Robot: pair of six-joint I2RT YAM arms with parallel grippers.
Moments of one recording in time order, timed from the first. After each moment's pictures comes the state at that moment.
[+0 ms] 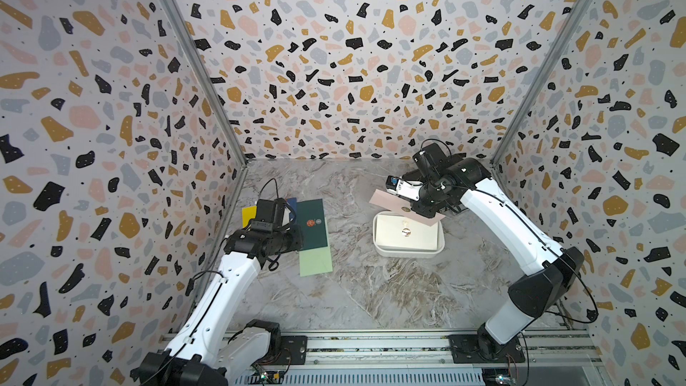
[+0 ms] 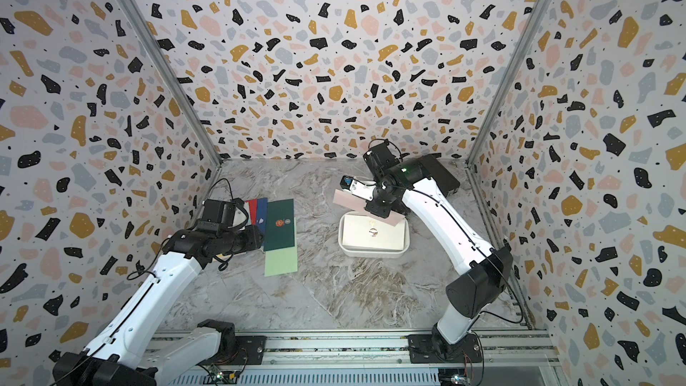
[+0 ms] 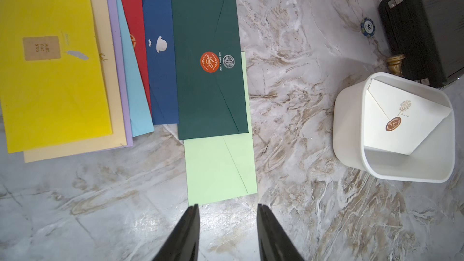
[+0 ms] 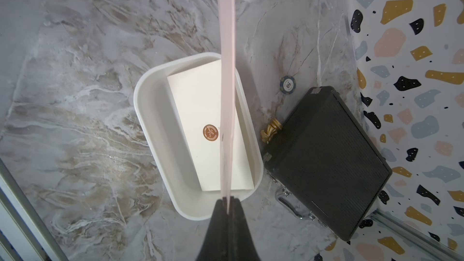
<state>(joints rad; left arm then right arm) -0.17 1.04 0.93 -0.86 0.13 -0.34 0.59 1.66 1.82 -1.28 0.01 -0.75</state>
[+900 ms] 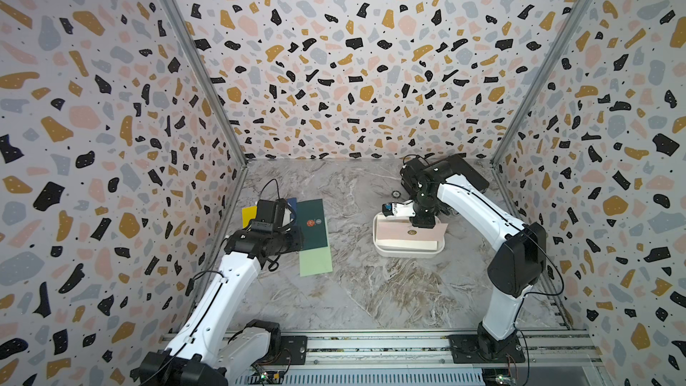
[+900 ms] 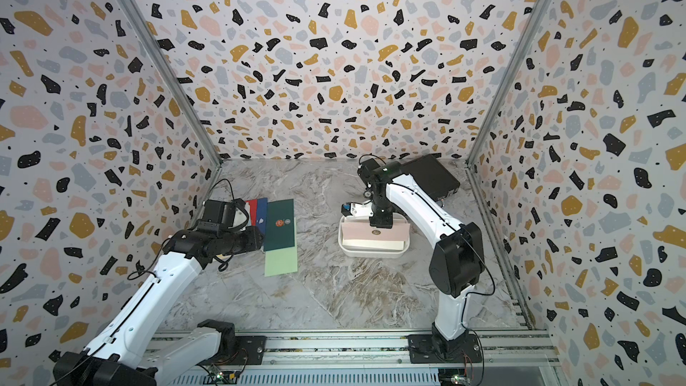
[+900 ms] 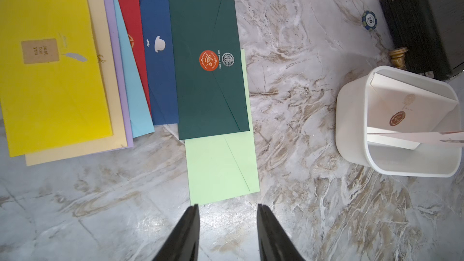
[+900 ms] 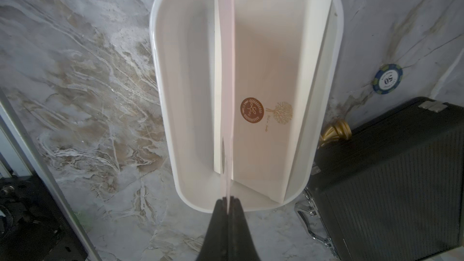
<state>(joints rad) -0.17 1.04 0.92 -0.86 0.13 -0.32 0.55 1.85 1.78 -1.39 -0.02 -1.02</state>
